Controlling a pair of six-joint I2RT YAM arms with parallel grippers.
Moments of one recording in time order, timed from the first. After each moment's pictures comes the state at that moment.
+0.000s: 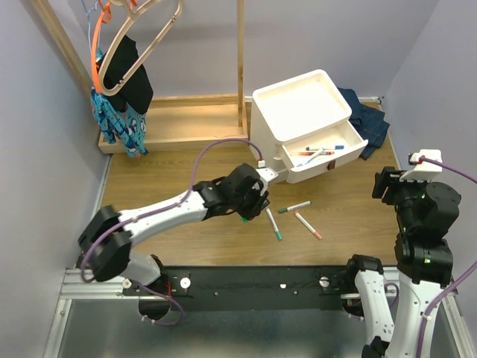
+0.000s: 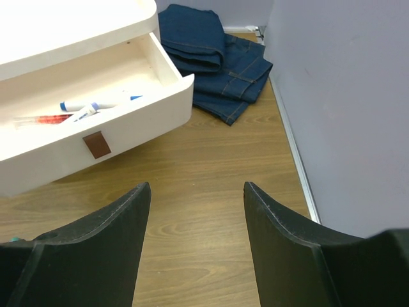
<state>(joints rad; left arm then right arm) -0.96 1.50 0.97 -0.34 0.04 -0.22 -0.20 0.49 1.02 -0.75 -0.07 -0.10</state>
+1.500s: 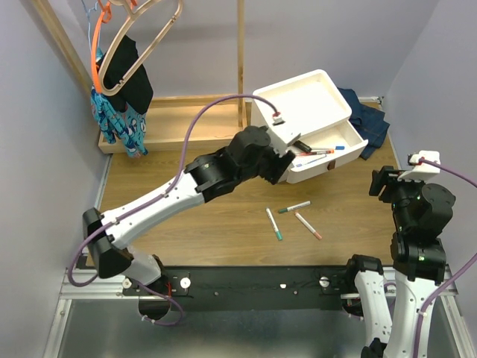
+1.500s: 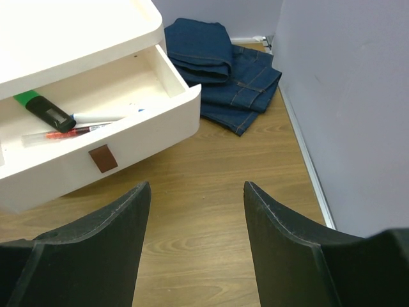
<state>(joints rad) -1.01 1.52 1.58 -0.45 -0.13 0.05 -0.20 0.46 0.93 -0.63 -0.07 -0.05</state>
